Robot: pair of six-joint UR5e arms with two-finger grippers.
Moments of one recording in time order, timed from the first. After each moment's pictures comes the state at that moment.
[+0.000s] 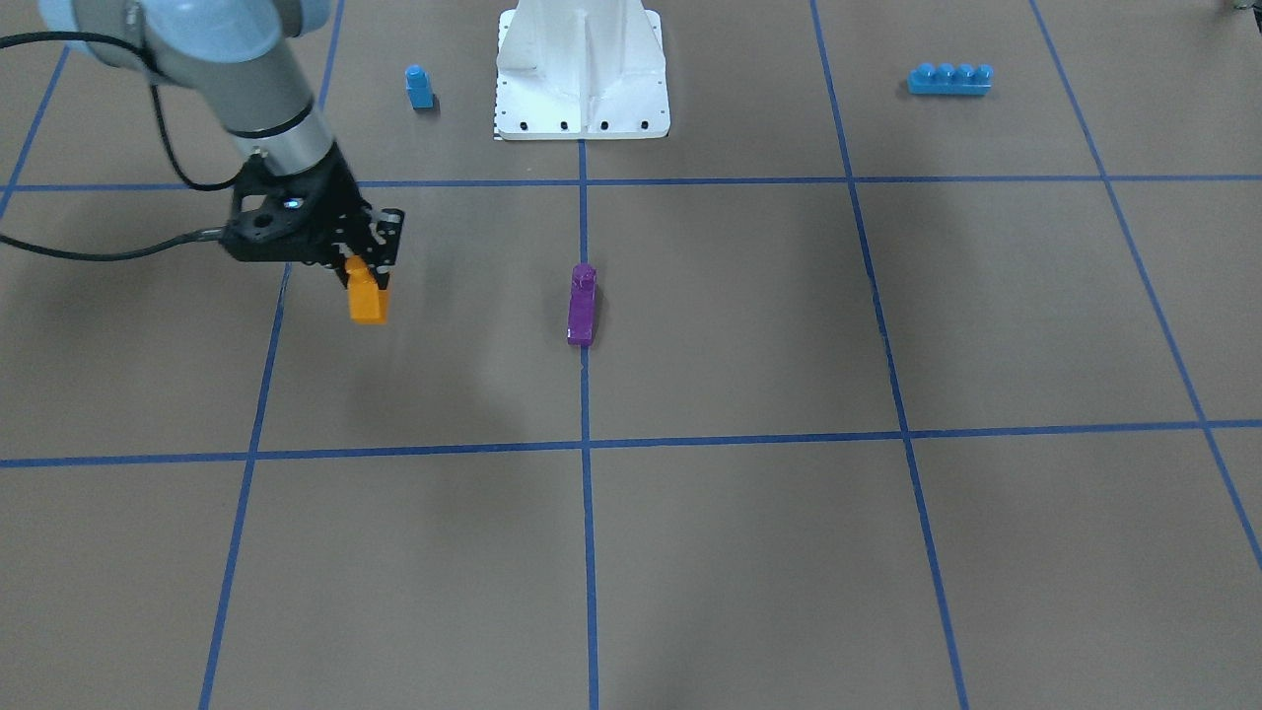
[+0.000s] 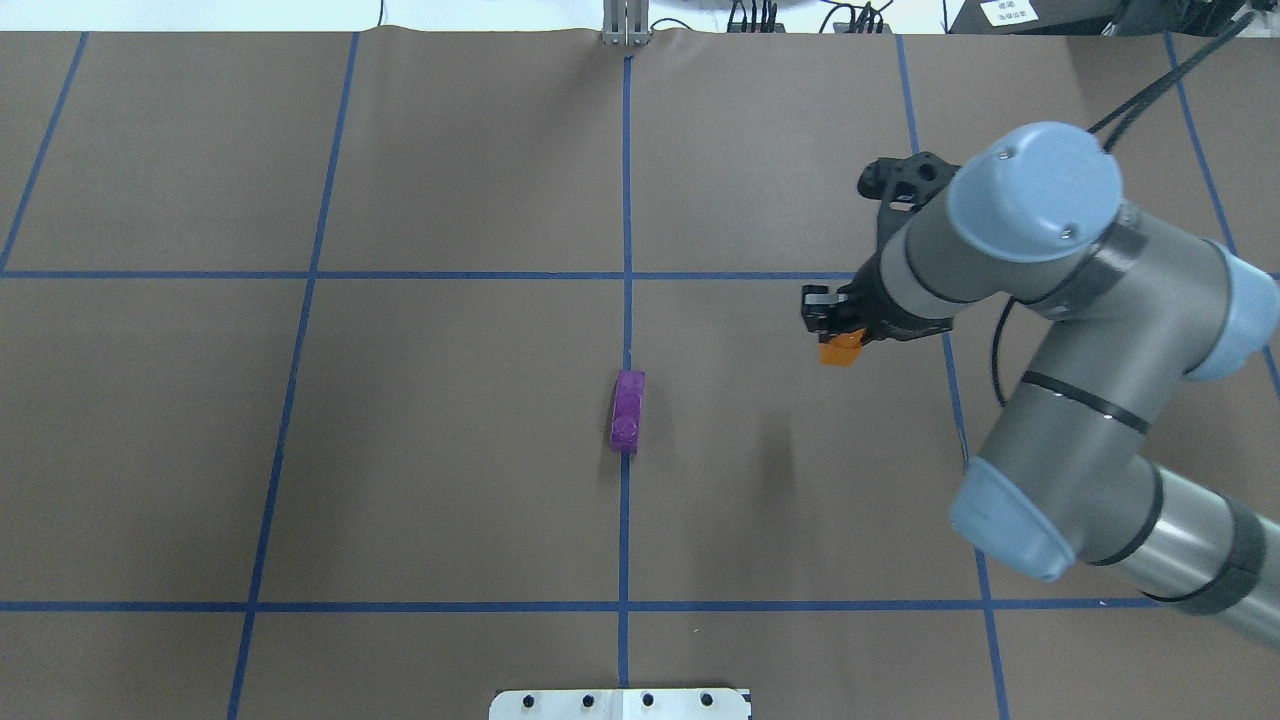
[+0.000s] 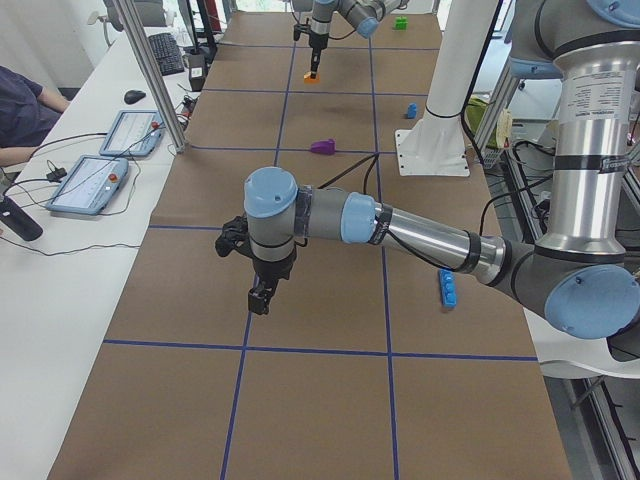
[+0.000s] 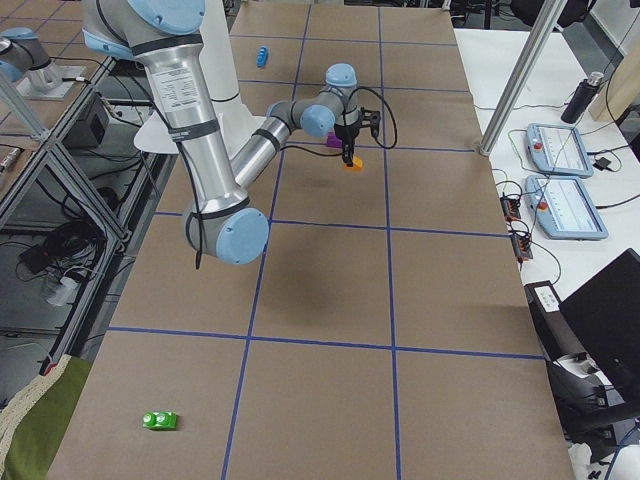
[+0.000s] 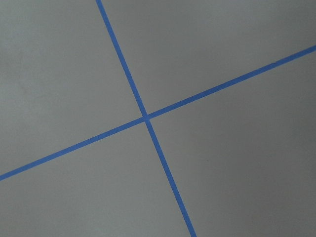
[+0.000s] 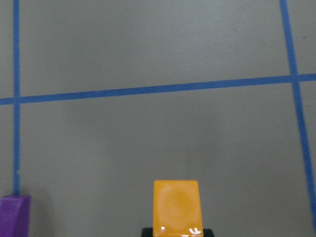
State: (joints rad) left arm -1.63 -1.55 -1.87 -1.38 -2.33 0.36; right arm 0.65 -1.11 1.98 -1.65 1.90 1.23
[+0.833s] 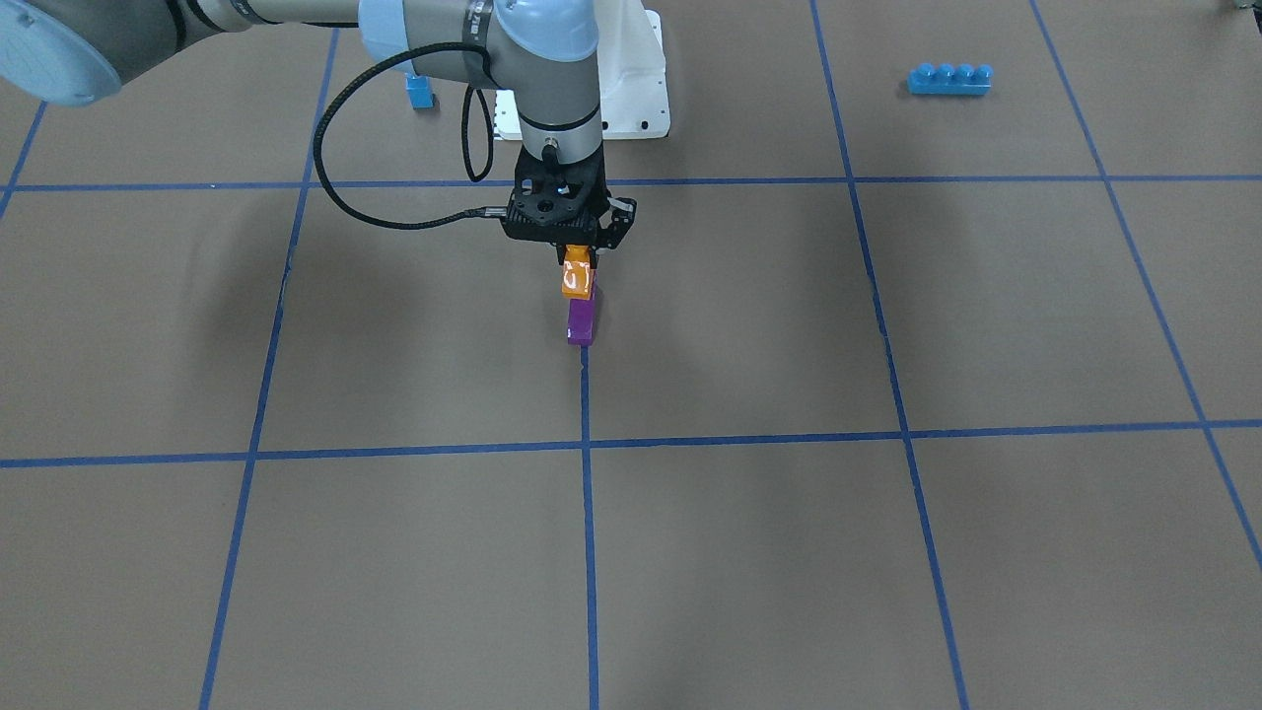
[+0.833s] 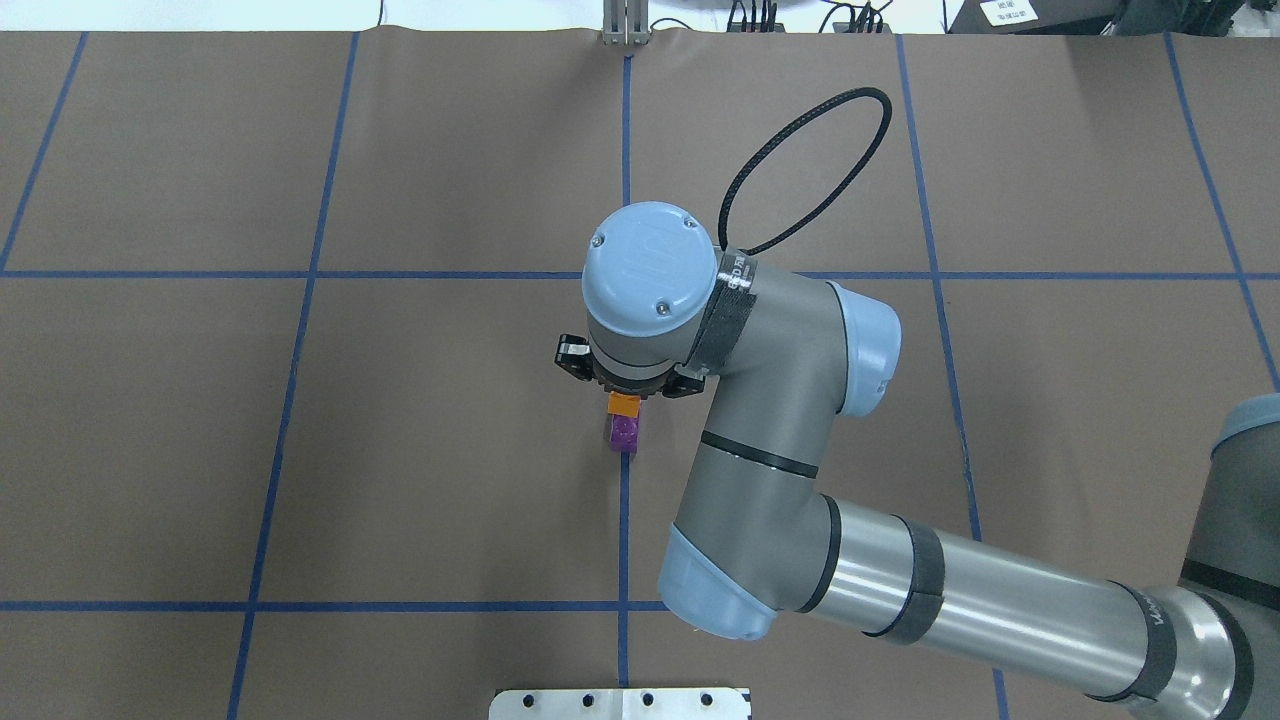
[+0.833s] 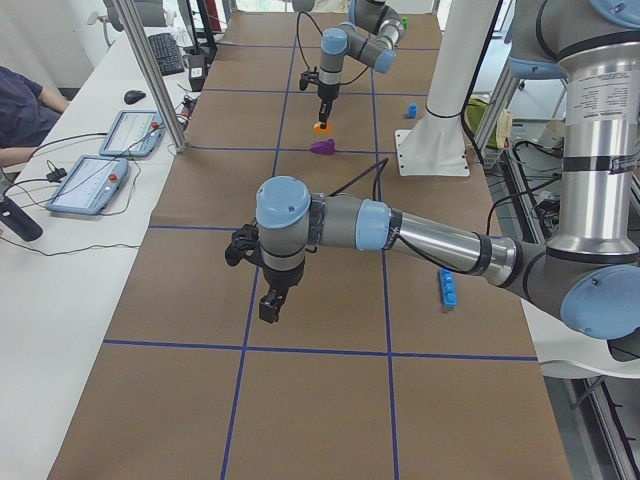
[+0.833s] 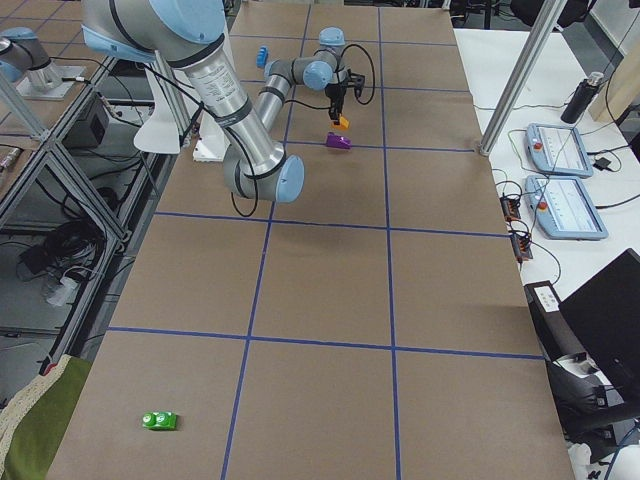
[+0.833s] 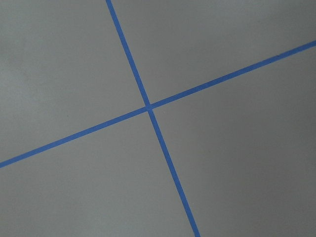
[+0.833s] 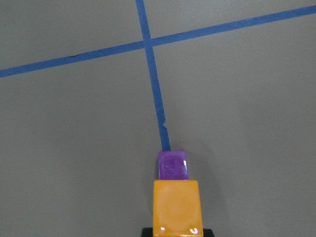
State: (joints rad) left arm -1.64 -1.52 -1.89 -1.38 -2.33 0.36; right arm 0.45 -0.75 1.67 -1.70 1.80 1.45
